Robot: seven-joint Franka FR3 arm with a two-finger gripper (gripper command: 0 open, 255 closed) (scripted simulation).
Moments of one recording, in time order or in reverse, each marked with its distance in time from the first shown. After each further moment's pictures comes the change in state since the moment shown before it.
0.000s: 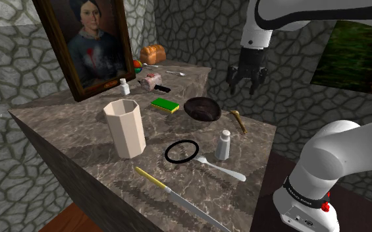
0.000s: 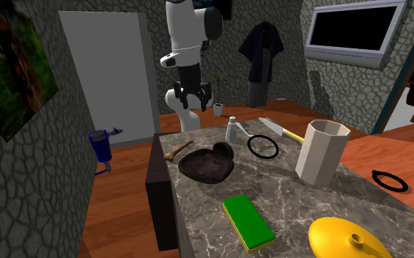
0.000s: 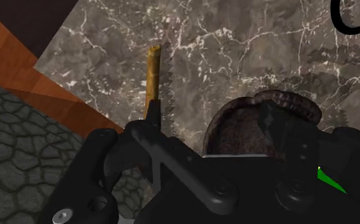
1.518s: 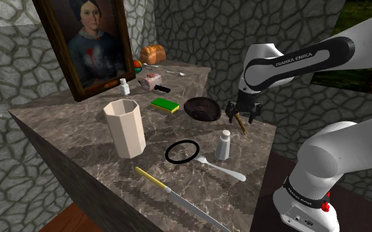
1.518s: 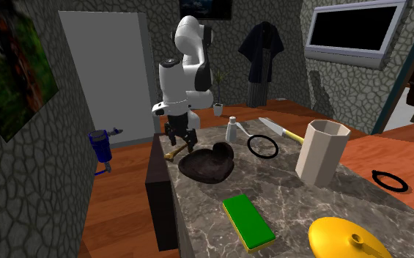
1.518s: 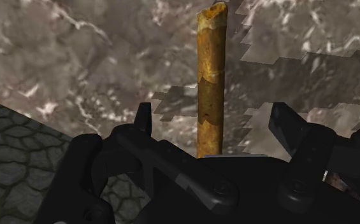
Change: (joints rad) arm -0.083 0.076 -0.018 -0.402 -0.051 0.511 -0.003
